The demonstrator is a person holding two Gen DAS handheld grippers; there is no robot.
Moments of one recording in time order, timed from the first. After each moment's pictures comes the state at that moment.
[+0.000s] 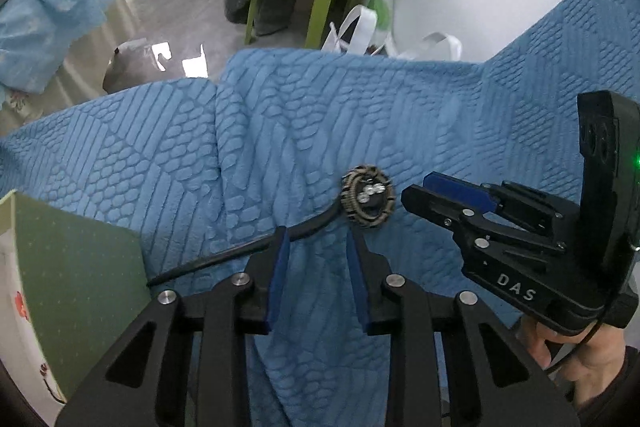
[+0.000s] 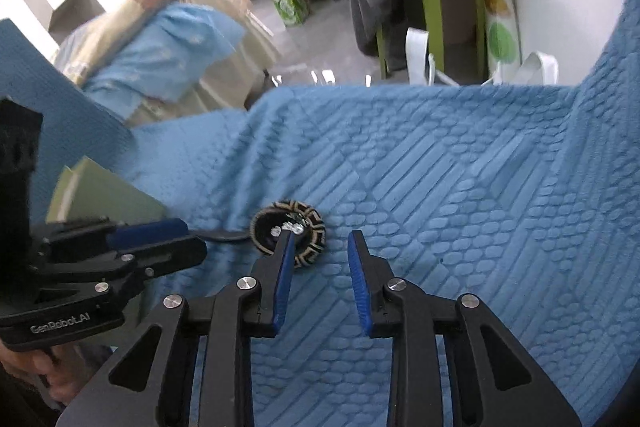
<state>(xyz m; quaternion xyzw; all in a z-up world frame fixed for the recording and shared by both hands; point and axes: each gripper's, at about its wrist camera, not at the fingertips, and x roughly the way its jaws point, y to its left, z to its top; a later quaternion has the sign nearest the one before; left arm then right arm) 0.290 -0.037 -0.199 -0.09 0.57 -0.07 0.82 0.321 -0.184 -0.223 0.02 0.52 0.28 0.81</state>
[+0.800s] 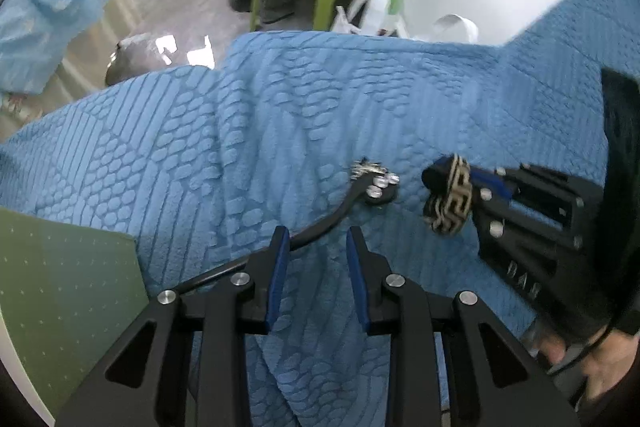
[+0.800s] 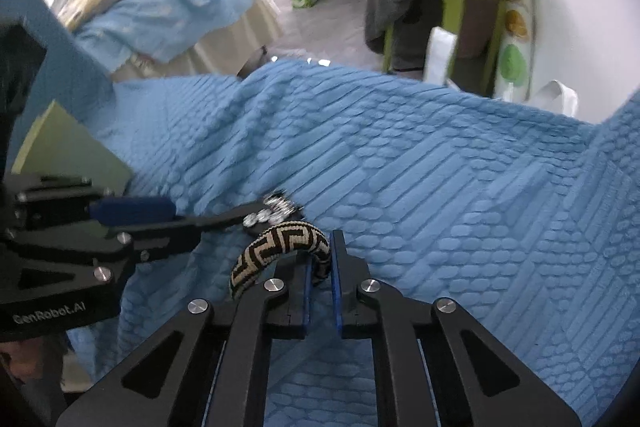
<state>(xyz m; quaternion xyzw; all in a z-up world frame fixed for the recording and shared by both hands) 0.303 -0.047 -0.213 -0.06 0.58 -0.07 0.81 0.324 -0.178 -0.230 -0.05 0.51 0.27 0.82</state>
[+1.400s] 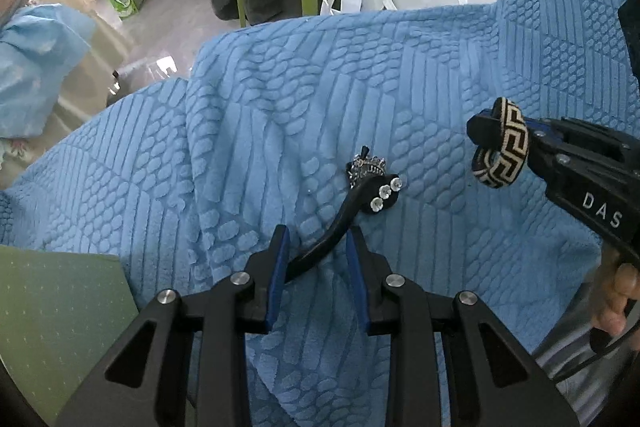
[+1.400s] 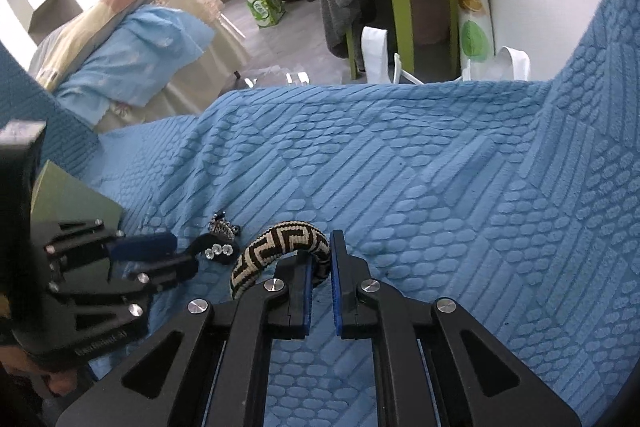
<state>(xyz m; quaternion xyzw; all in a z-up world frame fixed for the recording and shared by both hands) 0.310 -0.074 -0.234 0.02 0.59 -0.07 0.81 0.334 -0.215 -0.225 0.02 0.52 0.23 0.82</state>
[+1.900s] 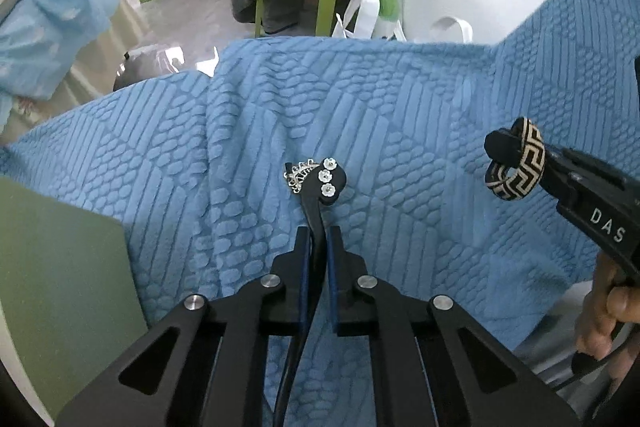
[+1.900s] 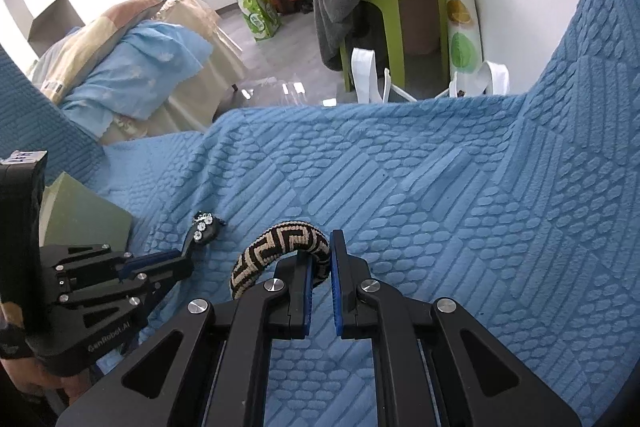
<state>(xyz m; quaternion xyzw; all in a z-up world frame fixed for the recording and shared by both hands) 0.281 -0.061 -0.209 -0.06 0.56 -0.05 0.82 0.322 -0.223 -0.196 0.02 0.50 0.22 0.84</state>
